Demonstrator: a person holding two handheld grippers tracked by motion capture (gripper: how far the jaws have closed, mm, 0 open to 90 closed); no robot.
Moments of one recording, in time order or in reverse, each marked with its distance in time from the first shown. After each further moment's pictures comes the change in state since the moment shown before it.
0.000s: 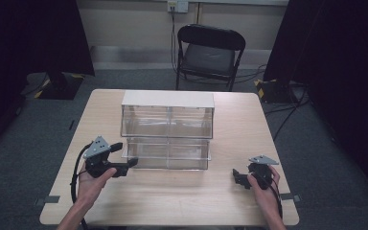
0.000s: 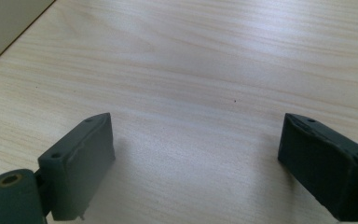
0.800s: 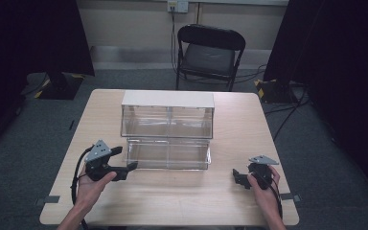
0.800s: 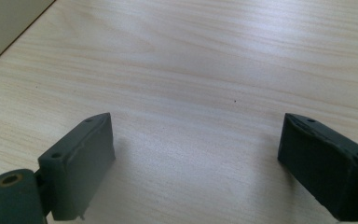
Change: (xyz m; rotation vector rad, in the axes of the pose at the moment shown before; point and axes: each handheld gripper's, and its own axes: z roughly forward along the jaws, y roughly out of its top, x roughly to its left) left arm -0.001 -0.010 -0.002 0.030 0.008 0.006; right arm 0.000 0.000 0.000 0.000 0.000 0.000
